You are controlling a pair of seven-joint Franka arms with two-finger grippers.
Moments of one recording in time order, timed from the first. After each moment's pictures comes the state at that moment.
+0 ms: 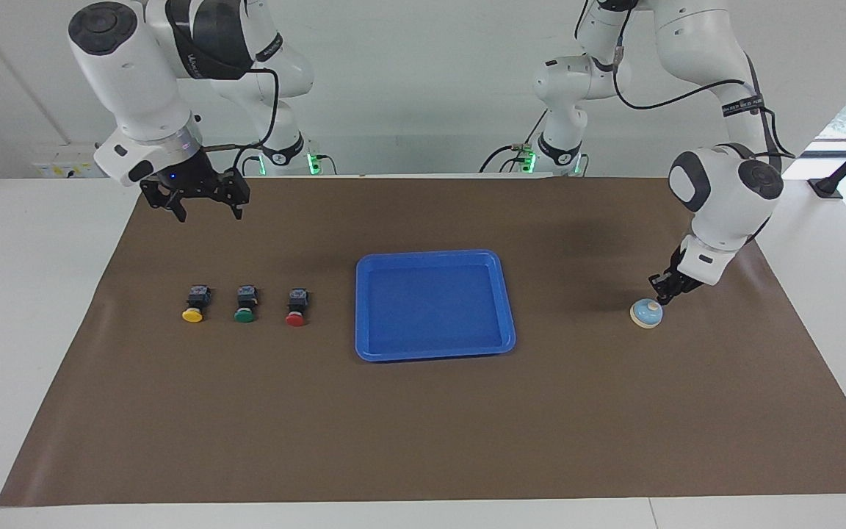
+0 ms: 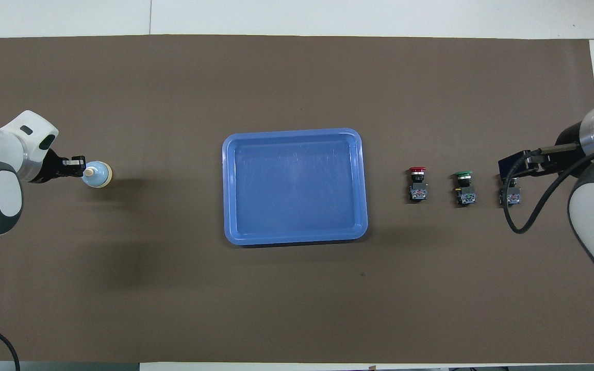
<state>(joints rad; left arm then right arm) 0.03 0.17 0.03 -2.09 -0.02 2.31 -0.01 0.06 -0.03 -0.01 -1.73 -0.03 1.63 0.00</state>
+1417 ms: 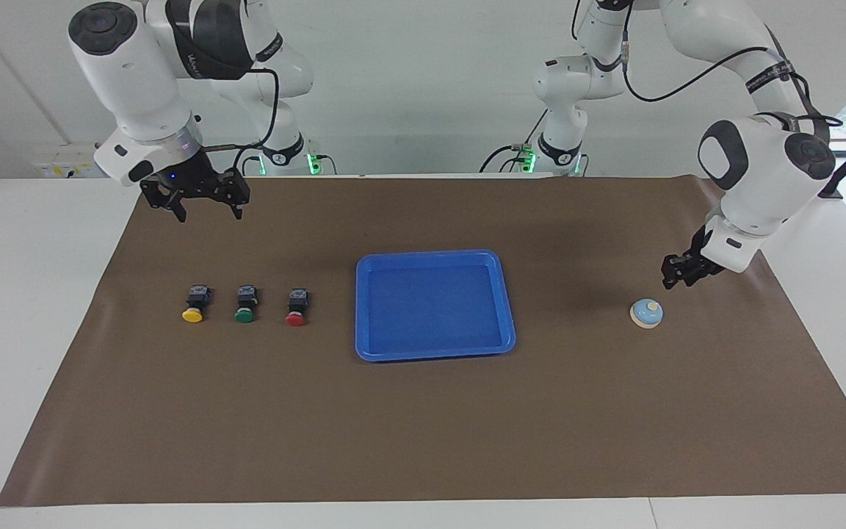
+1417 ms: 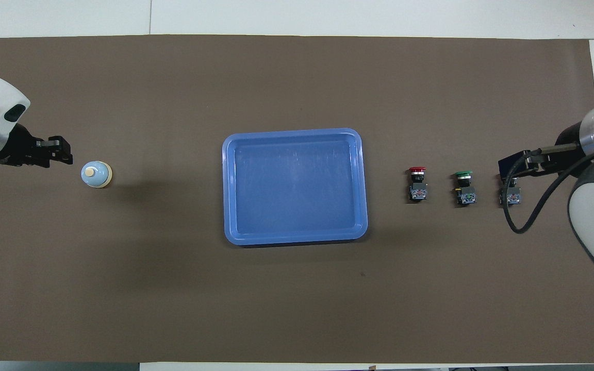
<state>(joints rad) 0.03 0.14 0.02 -1.83 -0.02 1.93 -0.01 0.06 -0.03 -0.01 -1.73 -0.03 1.63 0.00</state>
